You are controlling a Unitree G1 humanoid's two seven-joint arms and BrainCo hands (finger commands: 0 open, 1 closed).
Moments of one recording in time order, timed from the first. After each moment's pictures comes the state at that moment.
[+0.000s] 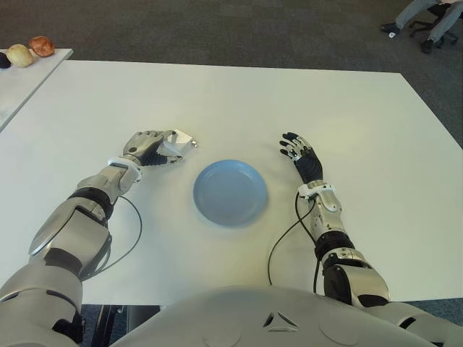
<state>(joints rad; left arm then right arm) -0.61 0.56 -0.62 1.27 0.76 -0.50 0.50 -0.30 -0.07 -0.20 0.87 0.18 -0.47 0.36</state>
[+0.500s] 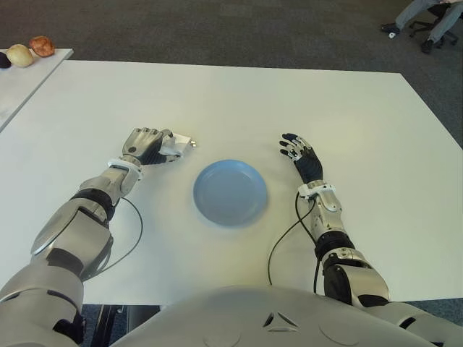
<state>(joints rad) -0.61 0.55 -0.64 1.28 0.78 -0.46 0.69 -0.30 -0.07 -0.20 0.87 0.19 -0.47 0.35</state>
